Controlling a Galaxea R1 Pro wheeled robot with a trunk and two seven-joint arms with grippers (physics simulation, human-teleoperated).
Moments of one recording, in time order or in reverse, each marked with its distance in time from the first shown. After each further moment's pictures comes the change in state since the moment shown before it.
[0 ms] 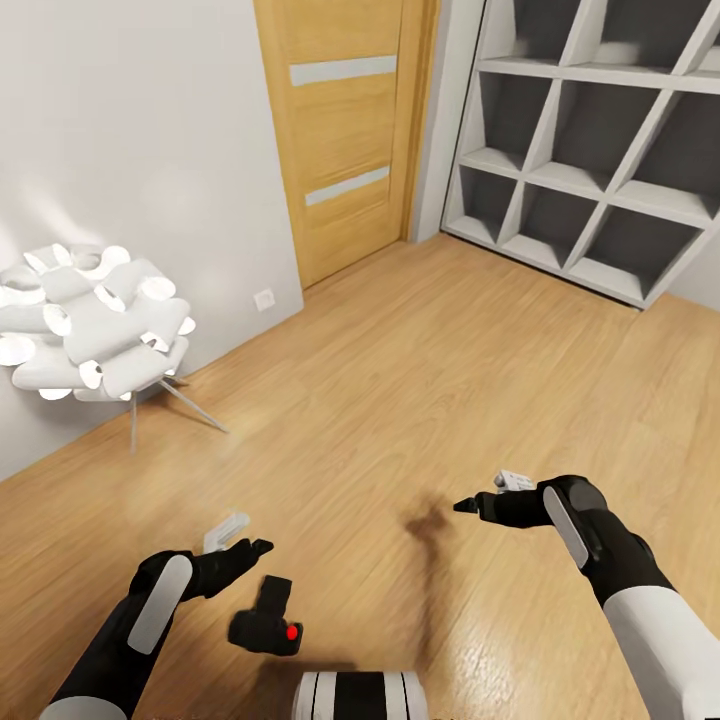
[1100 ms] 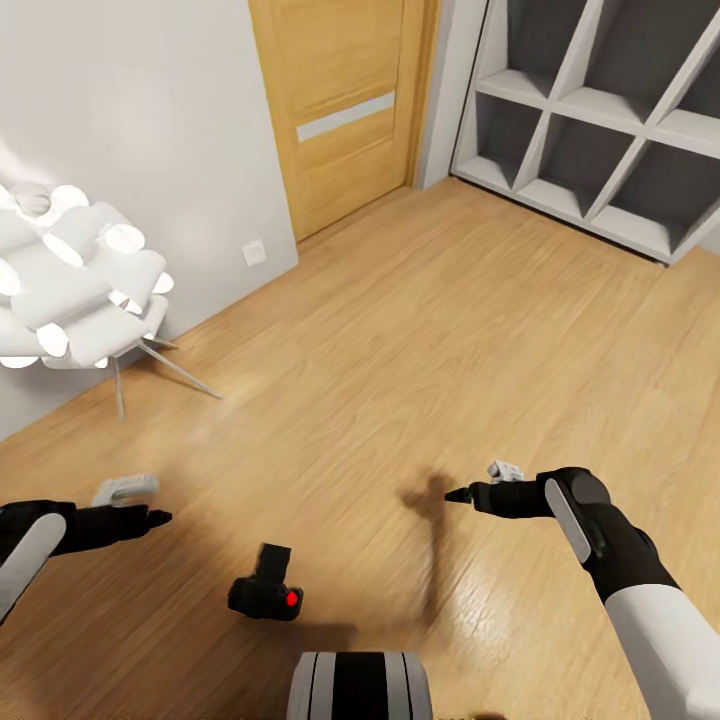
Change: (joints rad) left arm 0.000 0.475 -0.090 -0.352 0.012 0.255 -0.013; right arm 0.000 -0.001 -0.002 -0.068 -0.003 0.036 0.121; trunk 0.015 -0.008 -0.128
